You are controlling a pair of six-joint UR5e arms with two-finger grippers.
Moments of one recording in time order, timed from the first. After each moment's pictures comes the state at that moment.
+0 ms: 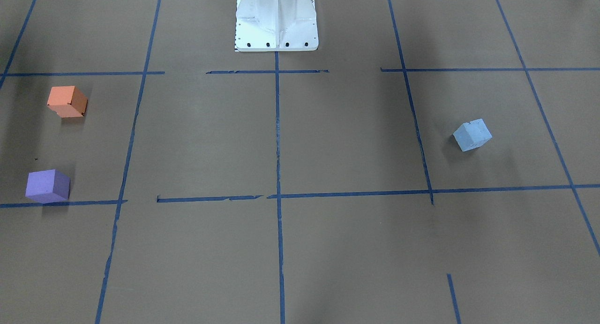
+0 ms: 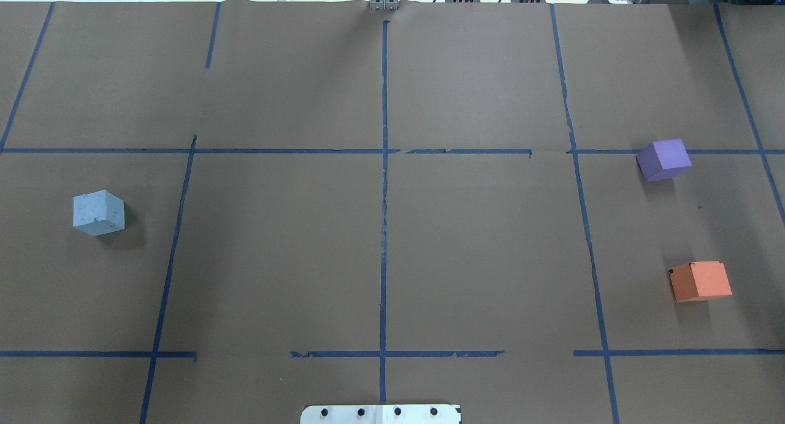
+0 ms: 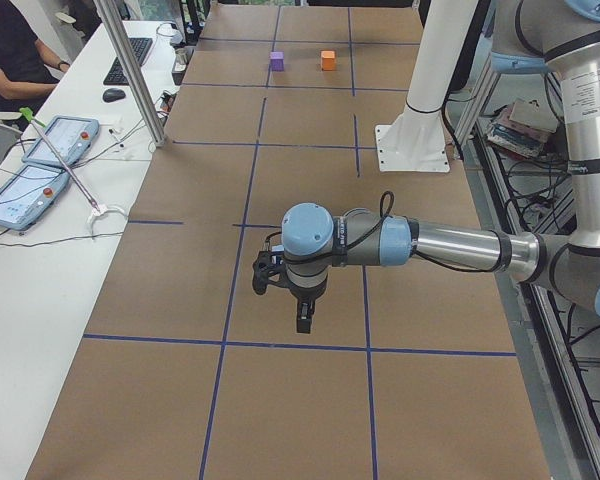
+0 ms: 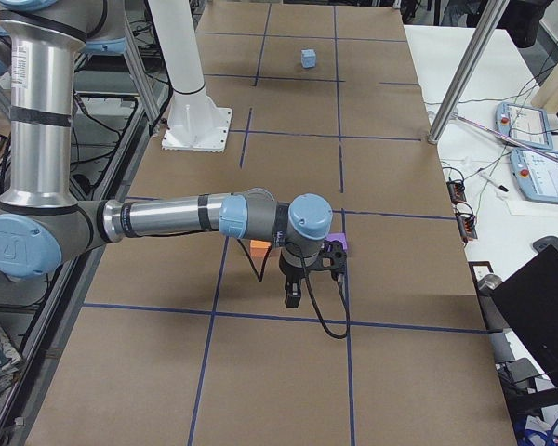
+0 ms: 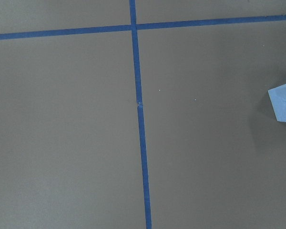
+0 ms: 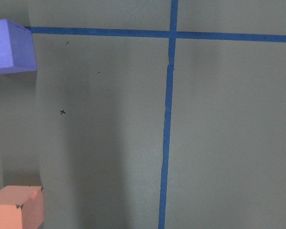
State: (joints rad) left arm -1.59 -1.31 -1.96 -1.42 -2.39 0.10; right arm 1.54 -1.69 1.83 -1.81 2.35 -0.09
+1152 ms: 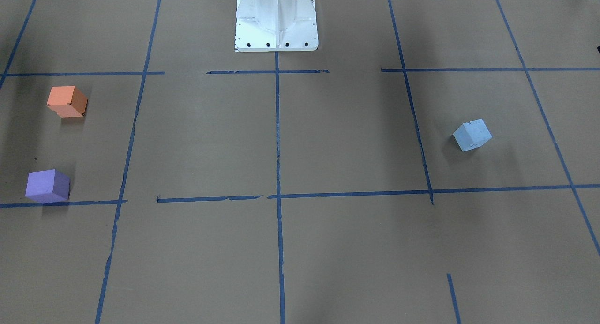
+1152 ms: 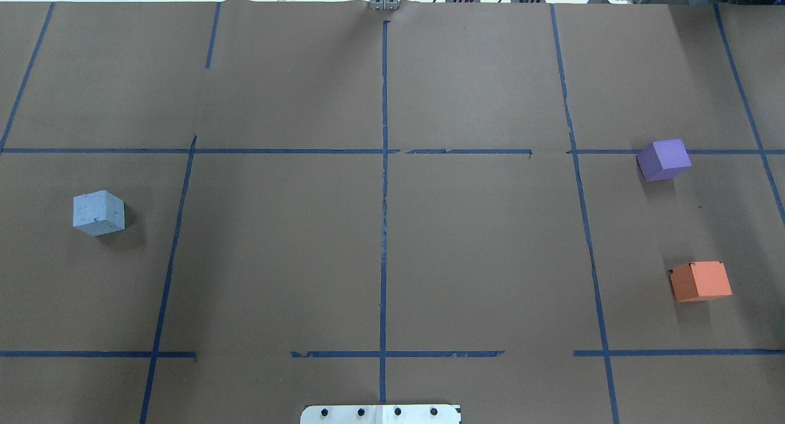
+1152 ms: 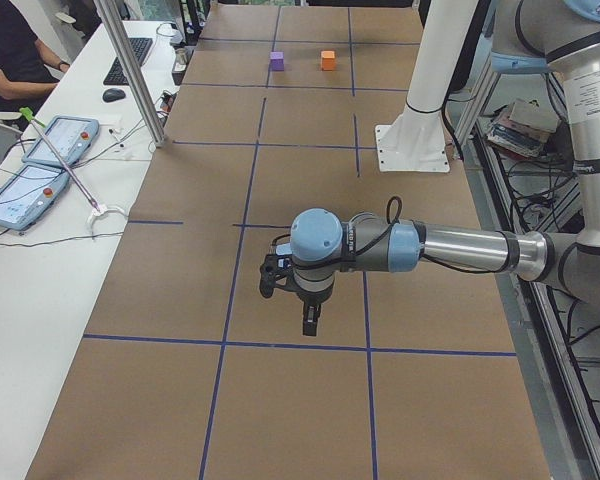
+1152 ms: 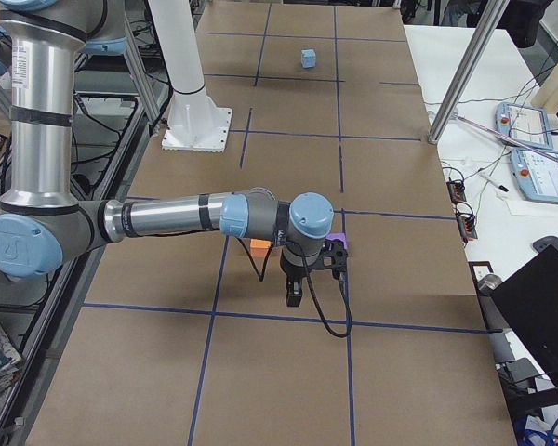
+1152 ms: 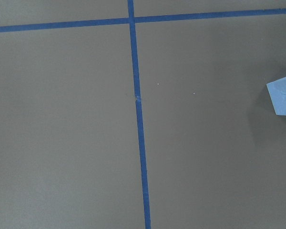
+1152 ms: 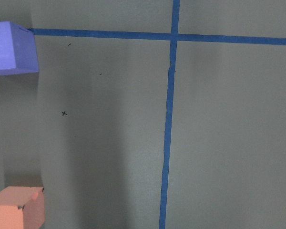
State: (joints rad) left arm -1.58 -1.28 -1.96 -1.47 -2.41 0.09; right arm 1.54 -1.68 1.83 -1.81 2.35 -0.09
